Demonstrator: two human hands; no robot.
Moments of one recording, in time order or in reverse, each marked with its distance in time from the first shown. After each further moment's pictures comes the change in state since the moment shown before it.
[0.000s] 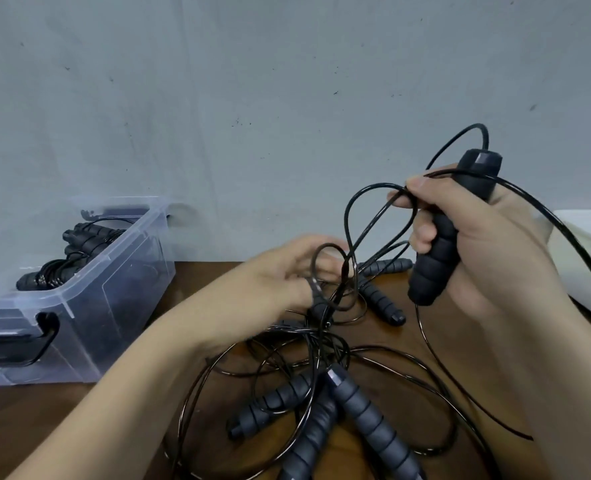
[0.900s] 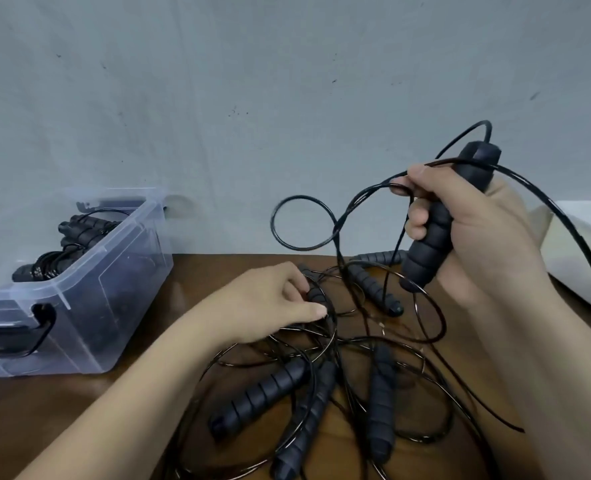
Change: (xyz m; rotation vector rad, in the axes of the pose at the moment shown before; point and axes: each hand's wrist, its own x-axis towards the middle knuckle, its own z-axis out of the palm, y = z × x) left_hand 0.005 -0.032 0.003 0.494 0.082 -0.400; right_hand 0.004 0.007 0.001 0.086 0.047 0.032
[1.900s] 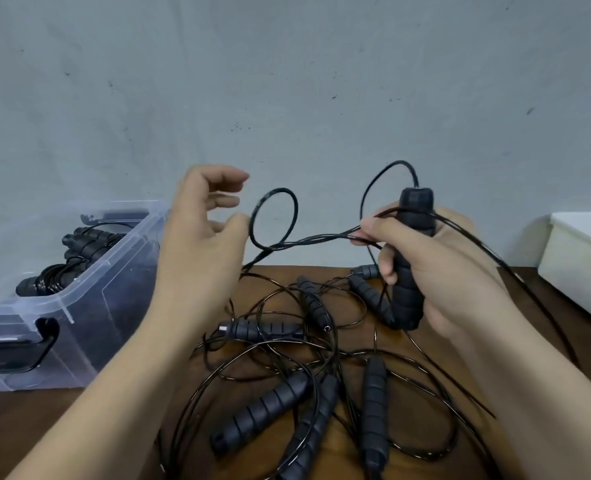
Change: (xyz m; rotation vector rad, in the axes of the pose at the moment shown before) left_hand -0.026 0.027 -0.042 -0.448 0.894 0.296; right_hand -0.005 0.019 0.003 -0.264 -0.109 0.074
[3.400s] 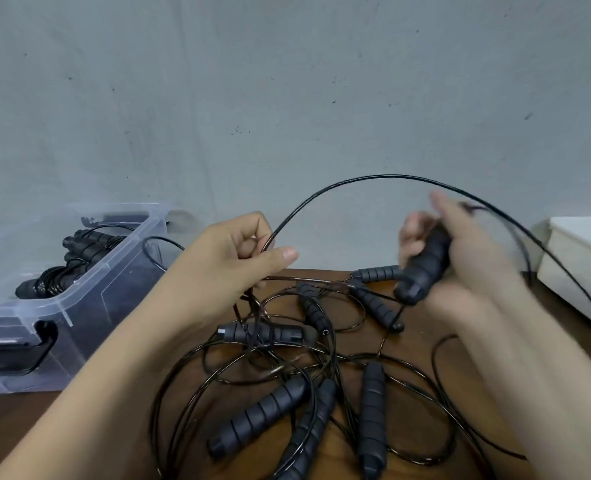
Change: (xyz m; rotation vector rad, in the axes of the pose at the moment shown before) left_hand 0.002 -0.004 -0.005 -0.048 -0.515 -0.120; right_hand 0.020 0.000 -0.012 0.682 0.114 0.338
